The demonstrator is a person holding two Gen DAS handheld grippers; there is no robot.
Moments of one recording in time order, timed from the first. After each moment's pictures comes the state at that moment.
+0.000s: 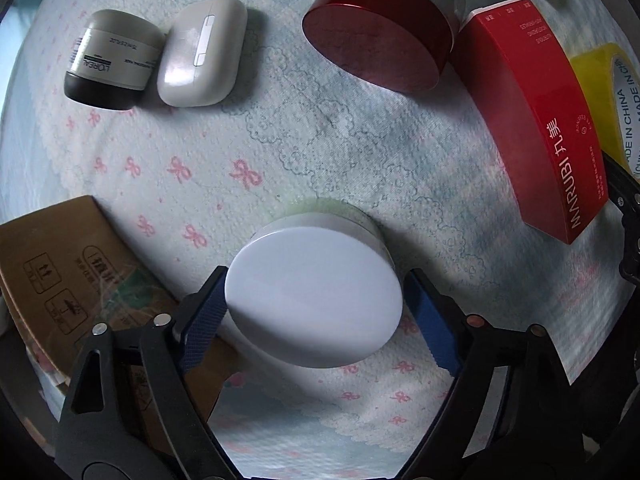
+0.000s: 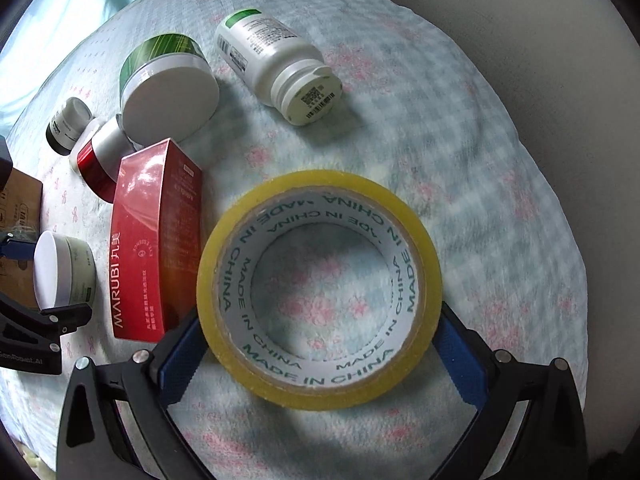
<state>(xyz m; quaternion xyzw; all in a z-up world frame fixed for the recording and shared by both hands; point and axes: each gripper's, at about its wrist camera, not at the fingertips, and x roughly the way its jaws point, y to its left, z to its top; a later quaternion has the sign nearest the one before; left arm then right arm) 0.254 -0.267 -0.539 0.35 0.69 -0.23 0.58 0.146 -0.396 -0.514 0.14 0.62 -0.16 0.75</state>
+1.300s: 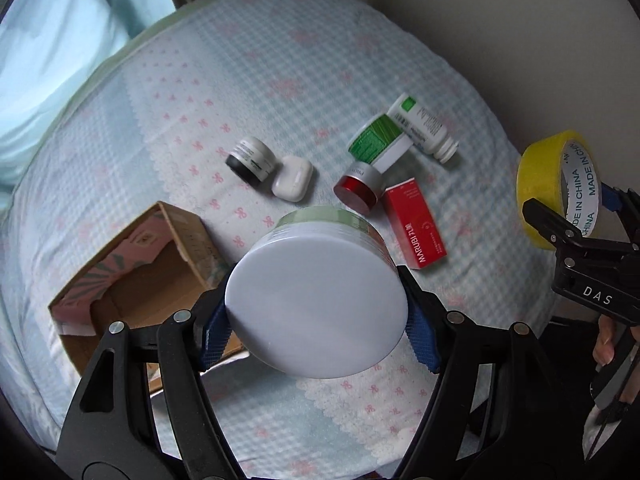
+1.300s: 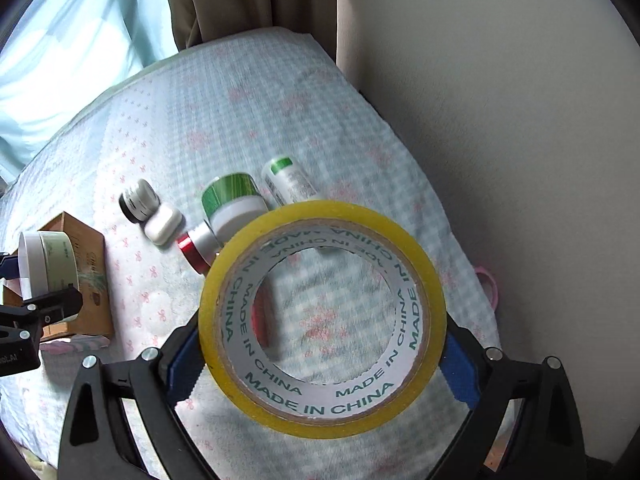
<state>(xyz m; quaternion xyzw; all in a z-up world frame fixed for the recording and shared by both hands) 0.248 -0.208 -0.290 0.19 0.59 -0.27 0.73 0.133 -0.378 -0.309 0.10 0.55 -0.18 0.81</state>
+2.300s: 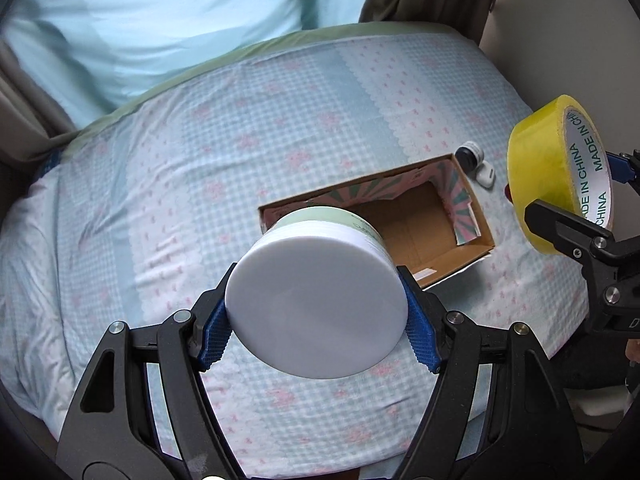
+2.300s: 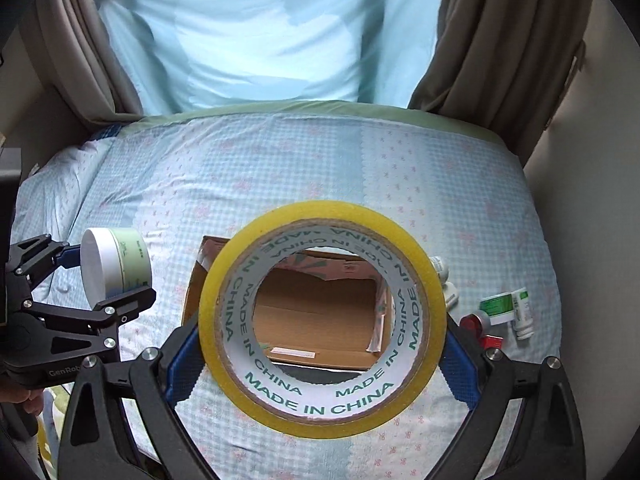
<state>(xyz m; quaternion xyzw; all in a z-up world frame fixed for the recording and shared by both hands) 0.299 0.151 -0.220 0.13 0.57 -0.15 0.80 0.244 -0.042 -0.193 0.00 0.53 0.04 0.84</state>
